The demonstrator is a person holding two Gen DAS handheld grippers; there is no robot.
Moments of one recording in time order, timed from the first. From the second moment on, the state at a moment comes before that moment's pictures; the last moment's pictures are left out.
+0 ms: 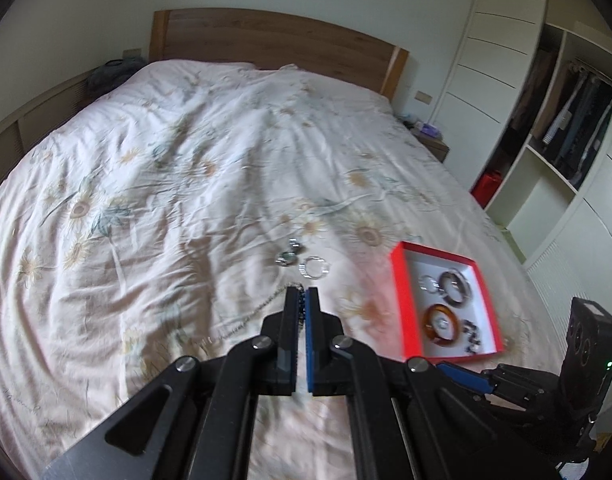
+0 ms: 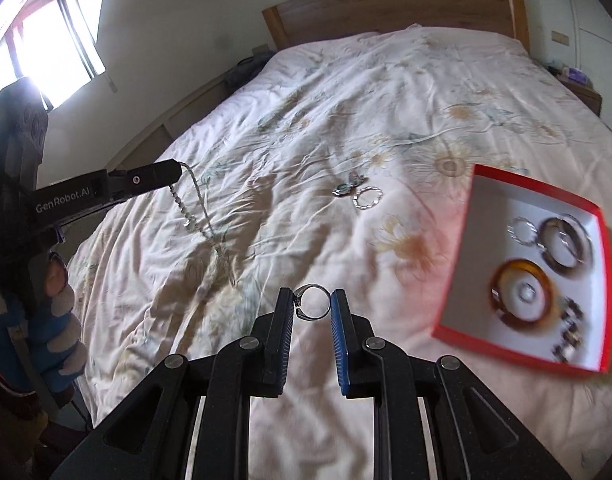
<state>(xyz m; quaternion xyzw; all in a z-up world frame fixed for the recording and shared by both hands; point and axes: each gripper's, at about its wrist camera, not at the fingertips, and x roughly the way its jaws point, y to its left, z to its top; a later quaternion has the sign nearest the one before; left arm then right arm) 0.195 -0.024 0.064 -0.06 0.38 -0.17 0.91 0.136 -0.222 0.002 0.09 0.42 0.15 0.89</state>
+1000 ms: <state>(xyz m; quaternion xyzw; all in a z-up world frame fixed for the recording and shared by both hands) 0.229 -0.284 0.022 0.00 0.44 -0.32 0.84 0.144 -0.429 -0.040 0.15 0.42 0.01 0.90</state>
